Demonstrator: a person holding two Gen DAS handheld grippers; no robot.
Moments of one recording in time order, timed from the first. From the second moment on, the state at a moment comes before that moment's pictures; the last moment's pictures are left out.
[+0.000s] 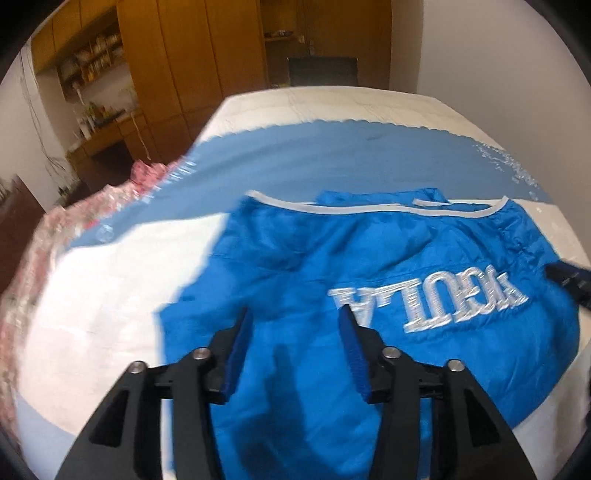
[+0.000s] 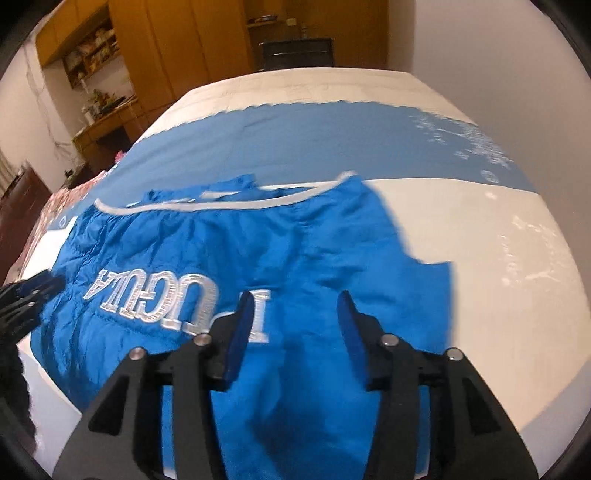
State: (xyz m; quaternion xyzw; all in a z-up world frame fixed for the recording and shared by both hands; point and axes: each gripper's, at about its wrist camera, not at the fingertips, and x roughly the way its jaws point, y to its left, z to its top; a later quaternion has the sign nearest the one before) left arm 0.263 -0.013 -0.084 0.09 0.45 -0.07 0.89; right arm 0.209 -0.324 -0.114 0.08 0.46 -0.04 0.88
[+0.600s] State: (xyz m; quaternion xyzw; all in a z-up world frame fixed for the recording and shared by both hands) left arm 0.270 0.047 -0.104 0.07 0.49 -0.03 0.87; right arm 0.194 -0.383 -0.151 0.11 0.54 -0.07 0.83
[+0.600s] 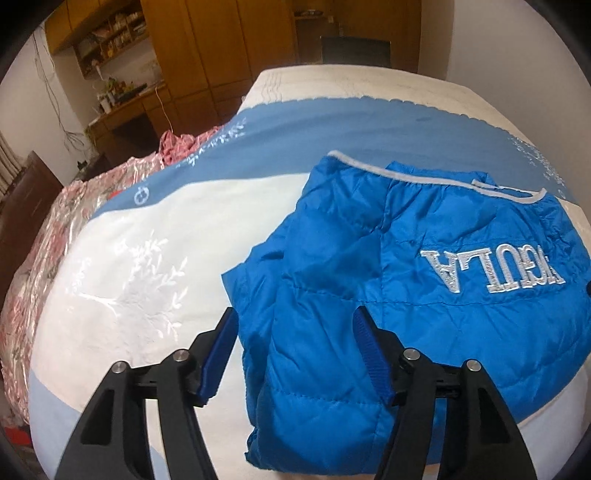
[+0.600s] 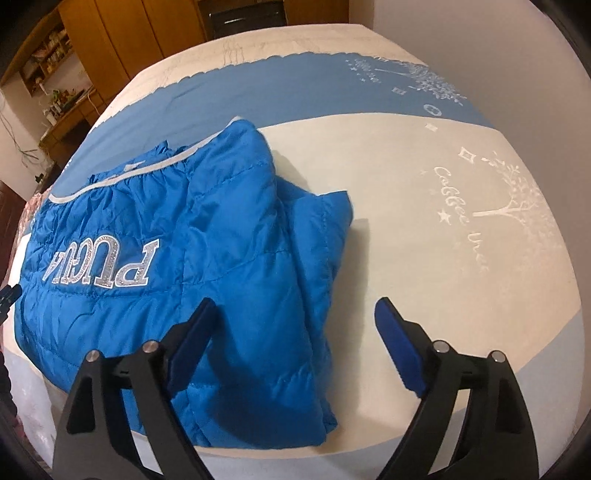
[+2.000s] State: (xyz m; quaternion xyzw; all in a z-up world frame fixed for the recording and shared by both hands) left arm 0.235 0.070 -0.034 -0.11 0.47 -0.13 0.87; right arm 0.155 -0.372 -0.063 0.20 0.50 0.07 0.84
